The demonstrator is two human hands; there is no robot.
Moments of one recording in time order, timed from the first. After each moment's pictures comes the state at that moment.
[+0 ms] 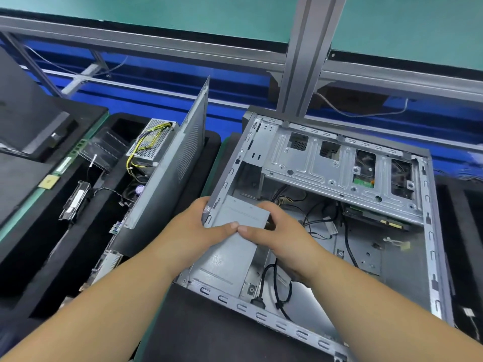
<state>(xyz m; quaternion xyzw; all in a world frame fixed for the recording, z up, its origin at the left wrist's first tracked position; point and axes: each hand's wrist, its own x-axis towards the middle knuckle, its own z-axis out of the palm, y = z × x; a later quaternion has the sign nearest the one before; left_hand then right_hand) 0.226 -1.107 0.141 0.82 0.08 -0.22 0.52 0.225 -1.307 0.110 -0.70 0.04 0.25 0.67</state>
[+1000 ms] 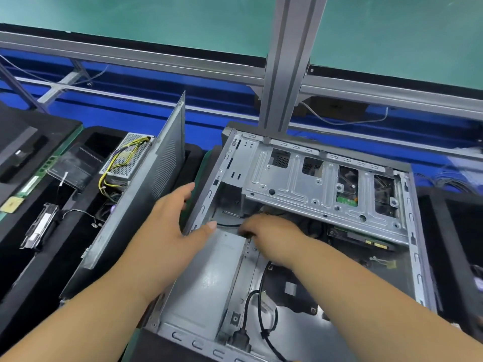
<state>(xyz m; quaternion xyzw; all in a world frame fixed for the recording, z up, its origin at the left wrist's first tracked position) 0.253 -1.111 0.140 0.89 0.01 -0.08 0.46 0.301 -1.337 0.066 -0.94 -0.20 0.24 0.14</state>
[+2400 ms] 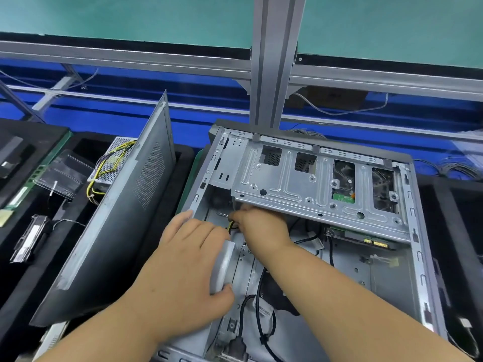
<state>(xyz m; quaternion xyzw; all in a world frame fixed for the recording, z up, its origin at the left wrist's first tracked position) 0.237 -1.152 0.152 0.95 -0.29 -0.02 0.09 0.305 -1.321 0.047 -0.97 -0.14 0.11 0.18</state>
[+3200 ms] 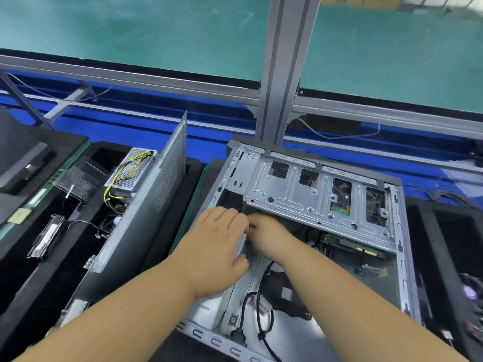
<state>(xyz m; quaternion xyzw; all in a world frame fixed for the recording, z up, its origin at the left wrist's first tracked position) 0.261 -1.168 0.149 0.95 -0.30 -0.02 0.12 0.299 -1.326 0.107 -0.88 -0.01 0.25 0.39</state>
